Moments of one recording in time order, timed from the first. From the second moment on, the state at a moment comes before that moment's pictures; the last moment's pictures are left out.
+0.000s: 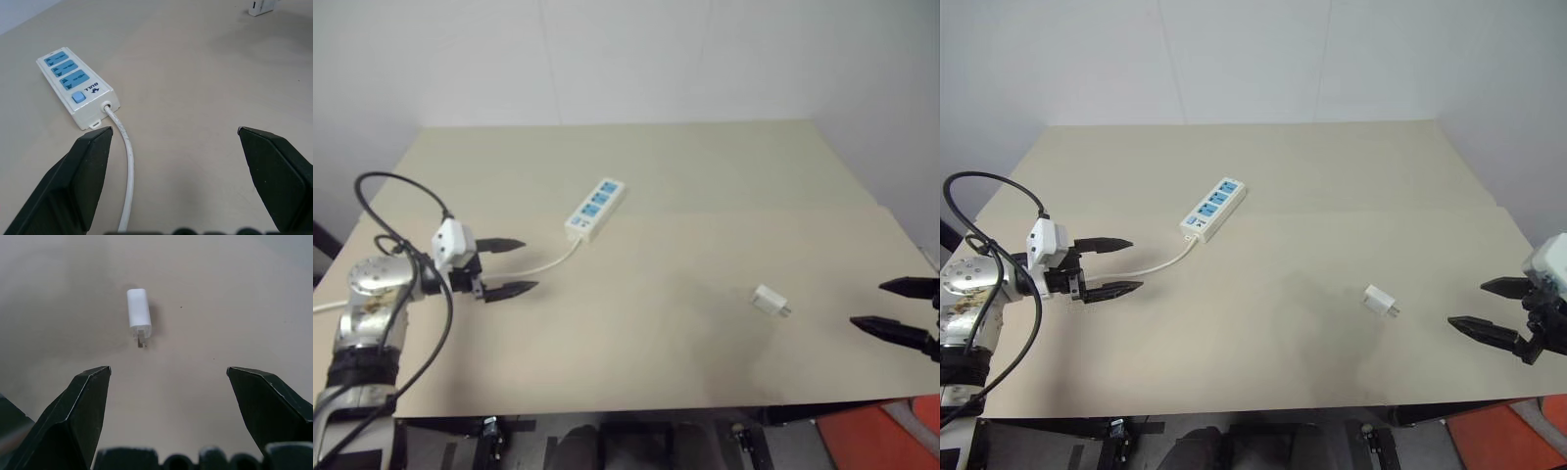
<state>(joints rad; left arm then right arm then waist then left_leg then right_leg) -0.43 0.80 0.13 0.38 -0.36 -0.02 -1.36 0.23 -1.13 -0.72 -0.33 0.41 0.75 1.18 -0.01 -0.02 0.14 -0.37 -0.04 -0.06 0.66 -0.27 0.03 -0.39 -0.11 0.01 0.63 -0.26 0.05</state>
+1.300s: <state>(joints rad) -0.70 0.31 -0.06 0.72 -0.01 0.02 -0.68 0.19 -1.04 -0.67 -0.52 0.49 0.81 1.03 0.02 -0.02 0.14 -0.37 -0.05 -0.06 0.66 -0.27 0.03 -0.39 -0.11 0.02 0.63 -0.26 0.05</state>
